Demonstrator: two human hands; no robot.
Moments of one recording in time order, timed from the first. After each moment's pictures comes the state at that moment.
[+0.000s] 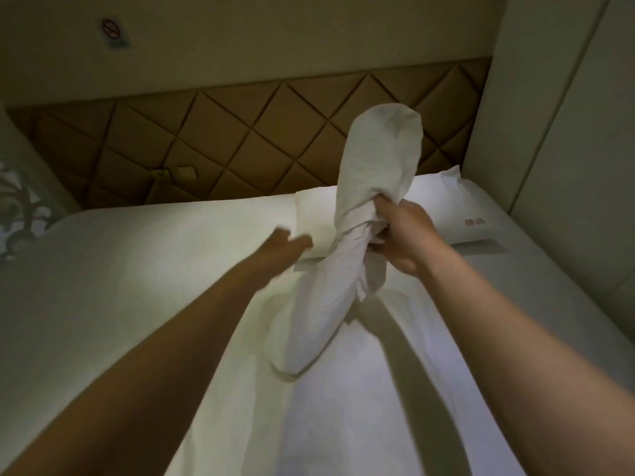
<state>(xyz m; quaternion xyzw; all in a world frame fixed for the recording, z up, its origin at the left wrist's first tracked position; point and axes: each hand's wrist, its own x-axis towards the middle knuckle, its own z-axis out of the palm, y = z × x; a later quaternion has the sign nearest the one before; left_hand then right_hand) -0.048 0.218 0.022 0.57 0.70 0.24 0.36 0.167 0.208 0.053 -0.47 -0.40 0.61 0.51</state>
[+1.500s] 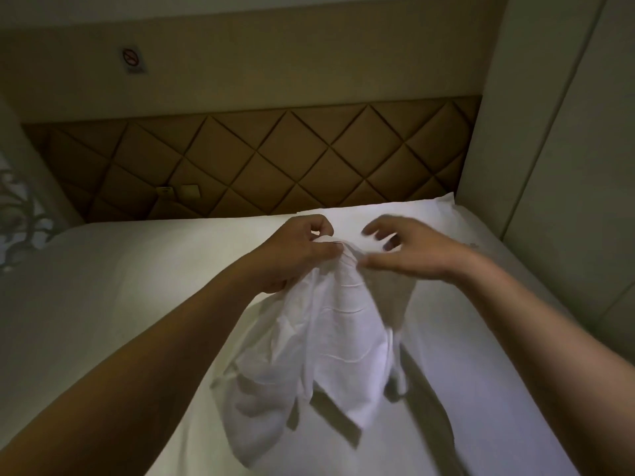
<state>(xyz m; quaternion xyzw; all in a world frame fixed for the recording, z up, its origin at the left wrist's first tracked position) -0.027 0.163 0.103 0.66 0.49 0.35 0.45 0.192 0.173 0.099 -0.56 -0.75 0.27 0.22</state>
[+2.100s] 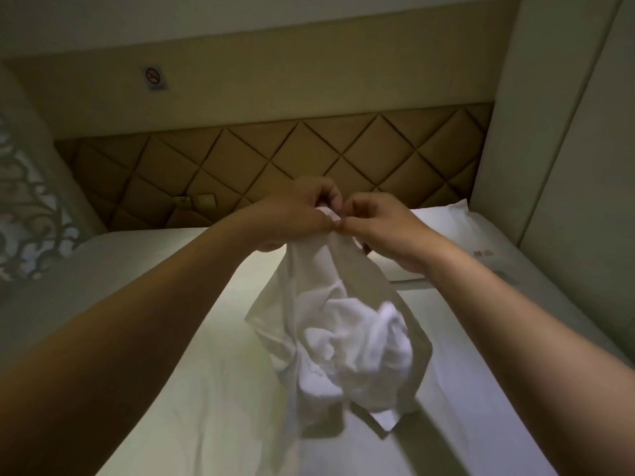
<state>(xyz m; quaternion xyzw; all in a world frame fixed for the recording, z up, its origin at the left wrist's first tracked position) -0.034 0.159 0.175 0.74 0.50 0.28 0.35 0.131 0.166 0.134 -0.40 -0.71 0.41 0.40</state>
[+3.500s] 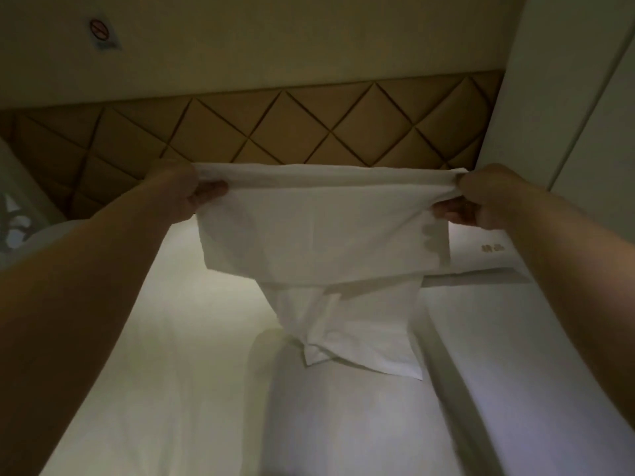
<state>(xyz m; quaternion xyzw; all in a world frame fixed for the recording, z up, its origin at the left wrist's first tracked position) -0.149 0.342 0.126 0.31 0.61 0.59 0.43 0.240 0.330 0.107 -0.68 -0.35 0.46 0.44</state>
